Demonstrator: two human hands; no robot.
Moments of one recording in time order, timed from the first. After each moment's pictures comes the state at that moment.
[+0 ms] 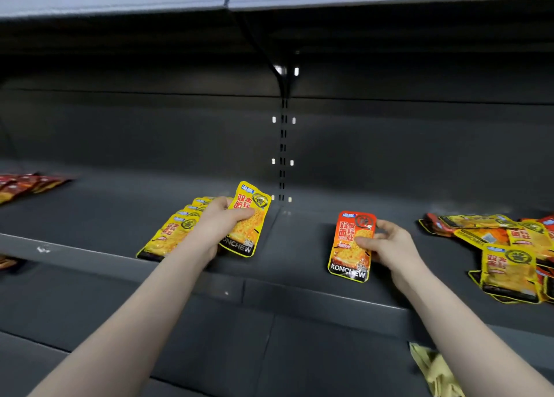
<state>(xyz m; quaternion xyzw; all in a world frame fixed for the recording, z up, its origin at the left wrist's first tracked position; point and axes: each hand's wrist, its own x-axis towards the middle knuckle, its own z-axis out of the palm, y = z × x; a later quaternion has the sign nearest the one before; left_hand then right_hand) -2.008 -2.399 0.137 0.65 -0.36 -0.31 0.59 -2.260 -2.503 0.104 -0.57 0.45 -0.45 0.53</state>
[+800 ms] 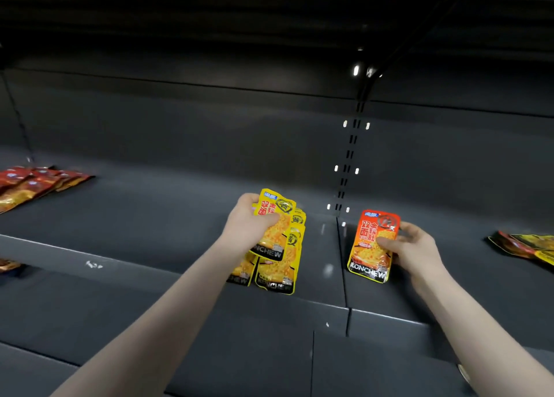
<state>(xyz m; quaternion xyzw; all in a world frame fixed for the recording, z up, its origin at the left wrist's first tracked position) -1.885 -2.395 0.123 0.65 -0.42 -0.27 0.57 -2.135 -2.499 0.099 -0.55 0.48 -0.49 0.48</state>
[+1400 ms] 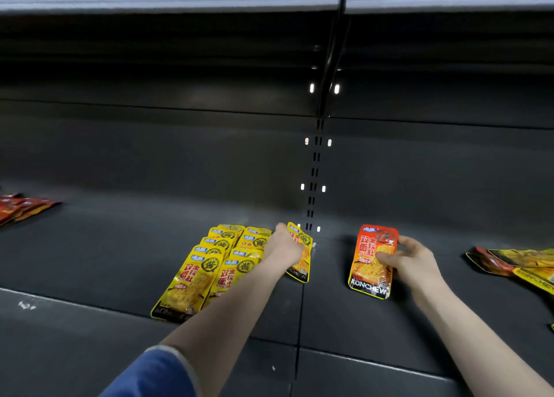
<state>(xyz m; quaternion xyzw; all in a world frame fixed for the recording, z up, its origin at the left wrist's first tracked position) -1.981 -2.520 0.104 0.78 -0.46 -0.21 0.37 -2.189 -2.545 0.108 -0.54 0.48 -0.50 0.49</state>
